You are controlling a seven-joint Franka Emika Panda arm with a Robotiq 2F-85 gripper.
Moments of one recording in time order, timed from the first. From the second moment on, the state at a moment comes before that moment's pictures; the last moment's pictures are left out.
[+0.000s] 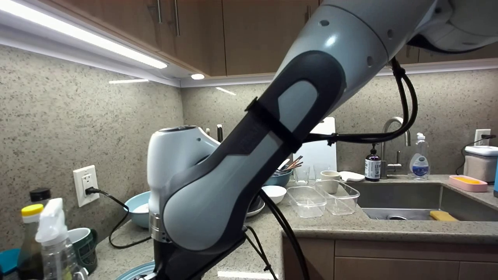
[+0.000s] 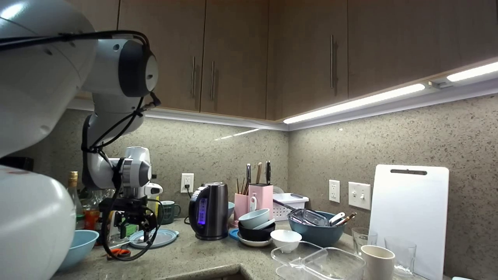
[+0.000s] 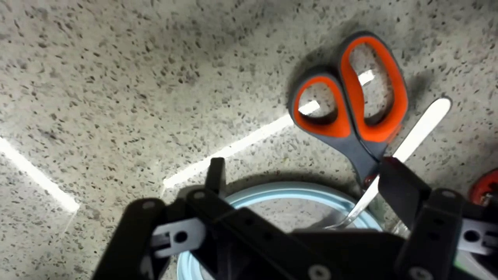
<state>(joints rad) 0.46 0.51 0.17 -1.88 -0.17 2.53 0.48</state>
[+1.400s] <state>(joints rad) 0.61 0.71 0.09 -1.69 -0.12 2.59 0.72</state>
